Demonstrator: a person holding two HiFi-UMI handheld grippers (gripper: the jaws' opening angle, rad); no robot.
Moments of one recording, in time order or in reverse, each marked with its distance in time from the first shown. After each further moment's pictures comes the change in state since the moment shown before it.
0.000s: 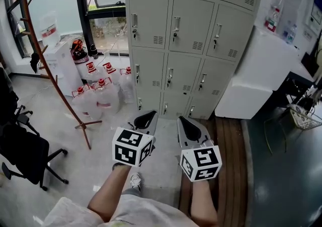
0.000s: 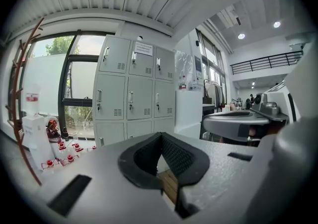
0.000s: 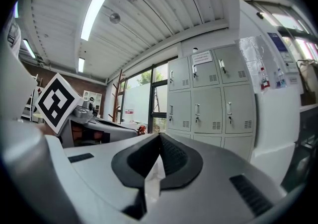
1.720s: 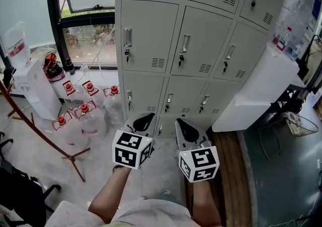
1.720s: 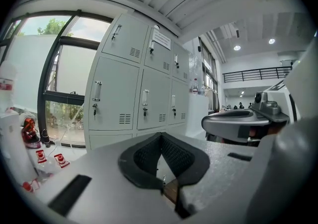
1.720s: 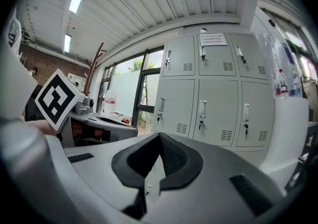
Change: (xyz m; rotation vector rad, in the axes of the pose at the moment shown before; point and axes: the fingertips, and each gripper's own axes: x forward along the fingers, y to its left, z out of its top) left arm 0.189 0.240 0.043 -0.036 -0.023 -0.160; right arm 0.298 -0.044 0.018 -0.082 0.088 -0.150
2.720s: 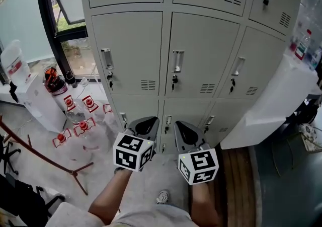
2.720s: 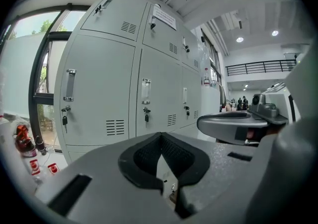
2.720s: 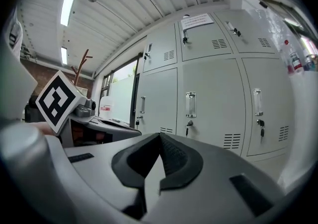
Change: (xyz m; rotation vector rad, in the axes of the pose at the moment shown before) left arm 0.187 0.034 0.031 0.033 0.054 0.035; right arm 0.130 -0.144 -0.012 0.081 -0.058 0.079
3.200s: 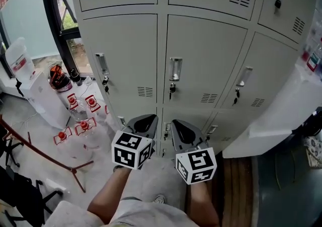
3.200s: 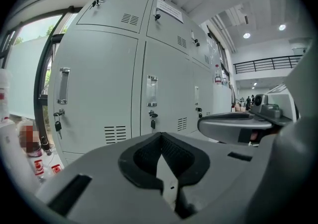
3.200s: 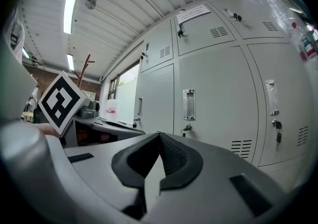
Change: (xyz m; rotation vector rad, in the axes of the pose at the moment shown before) left arm 0.061 0.017 0.019 -0.011 0.000 0.088; right arm 0.045 -0.047 0.004 0.009 -0.025 0.109
